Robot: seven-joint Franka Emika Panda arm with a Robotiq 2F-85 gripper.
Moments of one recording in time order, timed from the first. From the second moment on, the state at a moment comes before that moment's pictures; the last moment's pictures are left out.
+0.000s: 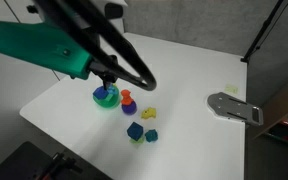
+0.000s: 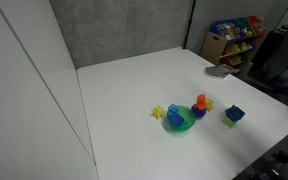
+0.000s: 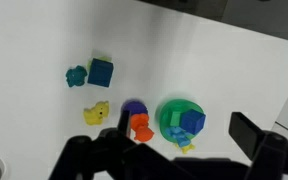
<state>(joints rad) 0.02 -0.49 -0.25 -2.53 0.09 2.01 -0.40</state>
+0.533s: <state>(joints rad) 0.02 -0.48 -0.24 -2.53 0.09 2.01 -0.40</state>
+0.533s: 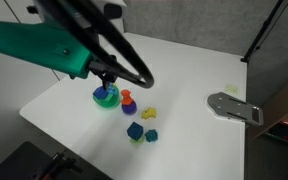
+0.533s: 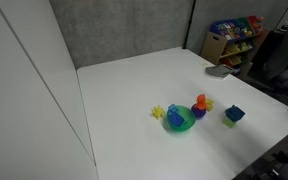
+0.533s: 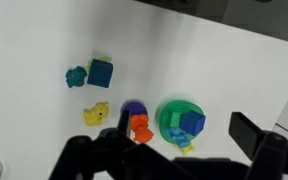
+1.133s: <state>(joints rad) 0.03 -0.44 -0.12 -2.50 0.09 2.07 -0.31</state>
